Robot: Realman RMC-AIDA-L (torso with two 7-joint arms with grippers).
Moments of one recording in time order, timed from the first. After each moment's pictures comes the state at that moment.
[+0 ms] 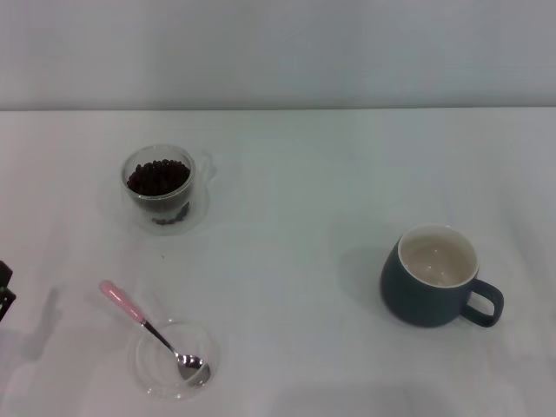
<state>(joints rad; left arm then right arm) -0.21 -2.08 0.75 -0.11 -2.25 -1.54 2.80 -0.02 2.03 -0.13 0.42 -1.34 -1.72 0.02</state>
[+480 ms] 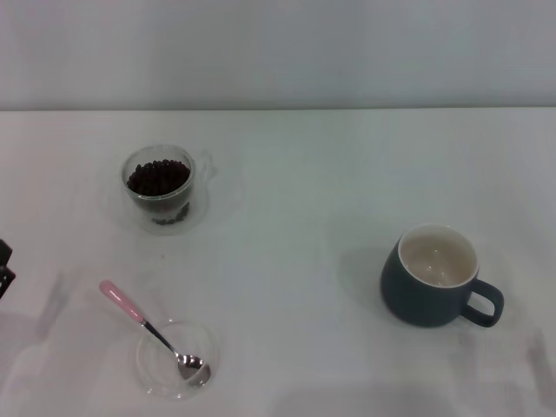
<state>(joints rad) -0.23 -2.08 0.75 -0.07 -2.24 -1.54 2.80 -0.06 2.03 -0.16 0.71 -1.33 -1.74 -0.28</state>
